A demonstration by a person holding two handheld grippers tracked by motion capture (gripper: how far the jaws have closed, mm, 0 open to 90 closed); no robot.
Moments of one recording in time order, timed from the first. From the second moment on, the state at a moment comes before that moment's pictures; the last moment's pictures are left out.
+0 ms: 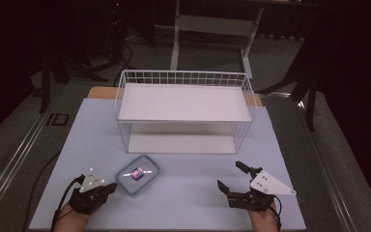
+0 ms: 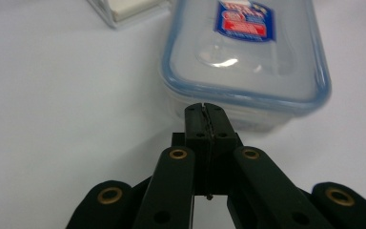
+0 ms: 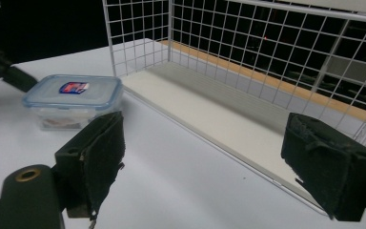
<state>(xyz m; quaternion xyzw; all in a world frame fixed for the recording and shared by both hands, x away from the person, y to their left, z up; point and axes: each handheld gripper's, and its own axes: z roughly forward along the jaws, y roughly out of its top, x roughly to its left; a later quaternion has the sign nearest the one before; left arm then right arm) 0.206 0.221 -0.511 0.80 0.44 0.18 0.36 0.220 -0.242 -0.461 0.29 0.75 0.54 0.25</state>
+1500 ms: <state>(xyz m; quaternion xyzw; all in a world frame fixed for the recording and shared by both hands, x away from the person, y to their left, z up) 0.269 0.190 -0.526 0.80 0.47 0.14 0.34 0.223 -0.242 -0.465 0.29 0.75 0.54 0.23</state>
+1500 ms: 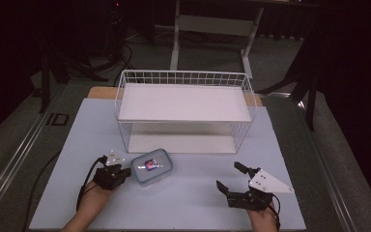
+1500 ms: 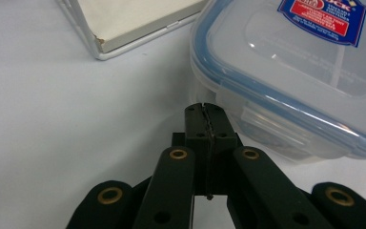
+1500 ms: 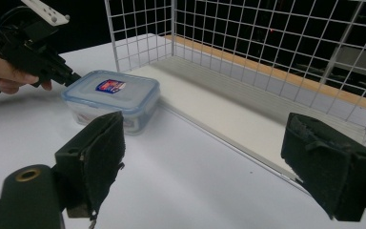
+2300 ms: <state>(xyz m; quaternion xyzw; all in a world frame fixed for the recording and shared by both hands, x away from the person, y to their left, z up) 0.287 0.154 -0.523 0.81 0.47 0.13 0.34 0.222 -0.241 -0.466 0.29 0.76 0.54 0.22</state>
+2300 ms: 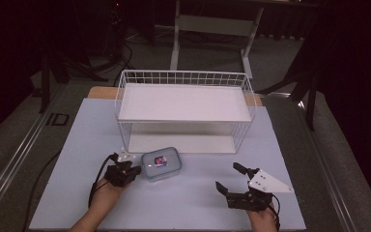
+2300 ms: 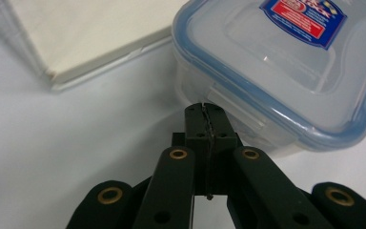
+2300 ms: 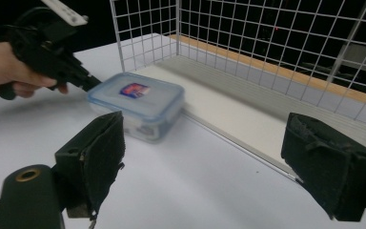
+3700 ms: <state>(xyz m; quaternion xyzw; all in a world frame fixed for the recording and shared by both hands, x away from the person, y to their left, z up) 0.319 0.094 -0.523 0.82 0.42 0.11 0.36 0.225 -0.244 -0.471 0.30 0.76 0.53 0.20</state>
